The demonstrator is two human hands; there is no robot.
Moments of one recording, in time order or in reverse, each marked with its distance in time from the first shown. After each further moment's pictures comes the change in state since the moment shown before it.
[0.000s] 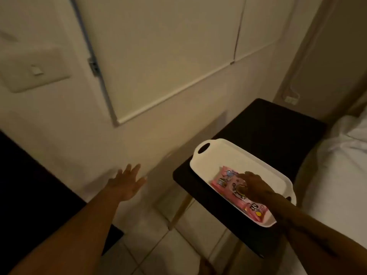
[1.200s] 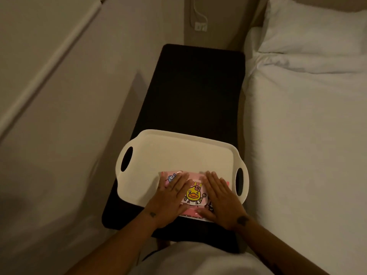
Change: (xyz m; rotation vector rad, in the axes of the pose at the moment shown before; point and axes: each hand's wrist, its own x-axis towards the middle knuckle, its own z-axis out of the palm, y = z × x) left_hand 0.124 0.240 0.116 0.585 -0.037 1.175; right_hand -0.010 0.058 0.072 0.005 0.141 0.142
